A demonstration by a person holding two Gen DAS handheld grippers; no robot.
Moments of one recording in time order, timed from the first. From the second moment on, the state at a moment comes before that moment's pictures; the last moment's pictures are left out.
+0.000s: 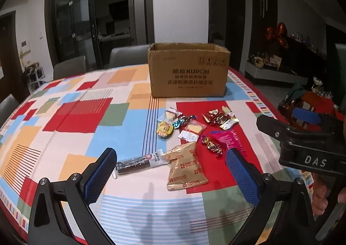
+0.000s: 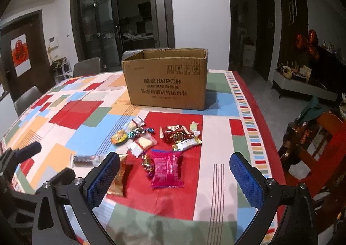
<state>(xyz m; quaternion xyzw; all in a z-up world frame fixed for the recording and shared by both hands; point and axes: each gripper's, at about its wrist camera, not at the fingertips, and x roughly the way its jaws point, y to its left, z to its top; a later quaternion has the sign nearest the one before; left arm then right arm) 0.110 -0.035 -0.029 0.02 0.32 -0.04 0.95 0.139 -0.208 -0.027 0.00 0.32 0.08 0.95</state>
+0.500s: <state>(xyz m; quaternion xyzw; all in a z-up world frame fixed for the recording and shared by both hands) 0.152 -0.044 -0.076 0.01 0.39 -0.05 0.92 0.191 -0.210 -0.077 0.02 0.38 0.09 0.92</state>
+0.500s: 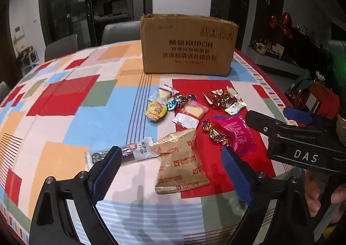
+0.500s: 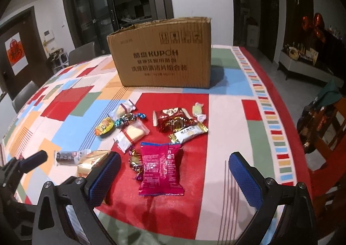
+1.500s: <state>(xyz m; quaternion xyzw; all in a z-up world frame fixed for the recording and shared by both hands) 0.187 -0.044 -0.112 -0.05 0.44 -0.08 0.89 0.218 -0.195 -0.122 0.03 0.45 0.13 0.88</state>
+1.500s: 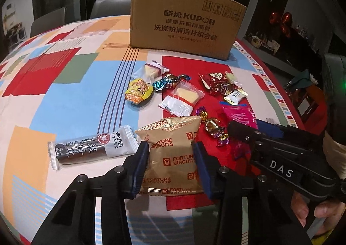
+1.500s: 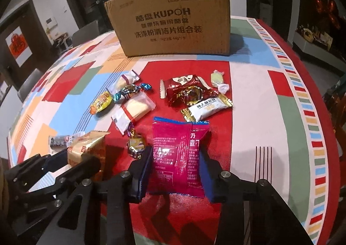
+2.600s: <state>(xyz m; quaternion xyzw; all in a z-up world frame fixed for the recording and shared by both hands) 0.244 -0.033 0.072 0.01 0.30 -0.15 0.94 0.243 -0.197 0.050 0.02 0.31 0.13 0.94</state>
